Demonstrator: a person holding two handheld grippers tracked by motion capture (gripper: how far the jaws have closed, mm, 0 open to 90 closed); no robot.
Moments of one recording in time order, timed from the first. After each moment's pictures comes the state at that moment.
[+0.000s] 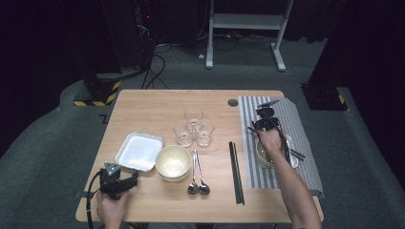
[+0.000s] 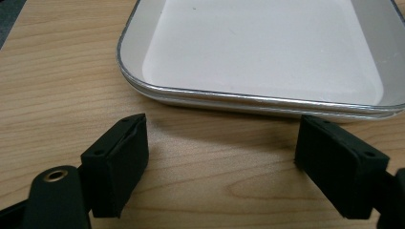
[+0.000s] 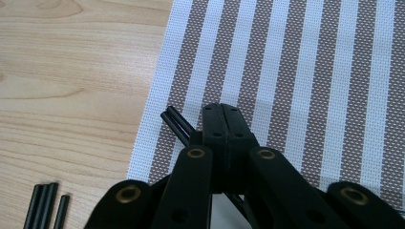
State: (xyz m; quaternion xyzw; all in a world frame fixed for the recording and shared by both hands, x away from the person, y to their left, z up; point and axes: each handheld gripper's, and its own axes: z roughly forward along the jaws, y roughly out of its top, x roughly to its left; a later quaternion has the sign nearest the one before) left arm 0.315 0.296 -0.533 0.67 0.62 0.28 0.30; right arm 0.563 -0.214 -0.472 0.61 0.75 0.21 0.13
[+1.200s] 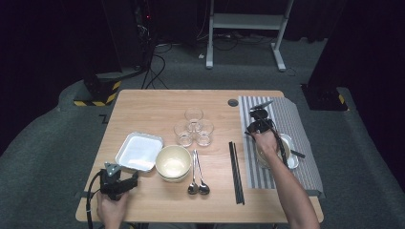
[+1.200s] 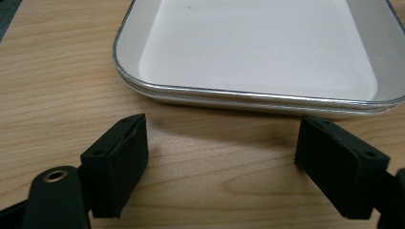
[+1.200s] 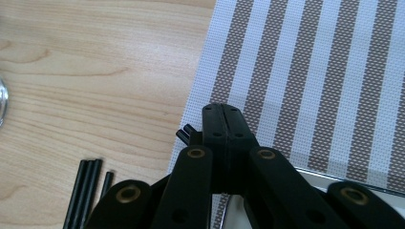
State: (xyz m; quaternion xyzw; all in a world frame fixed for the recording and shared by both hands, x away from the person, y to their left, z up) left arm 0.313 0.295 -0.533 0.67 0.61 0.28 0.30; right arm 0.552 -0.192 -0.470 0.59 0.77 0.20 0.11
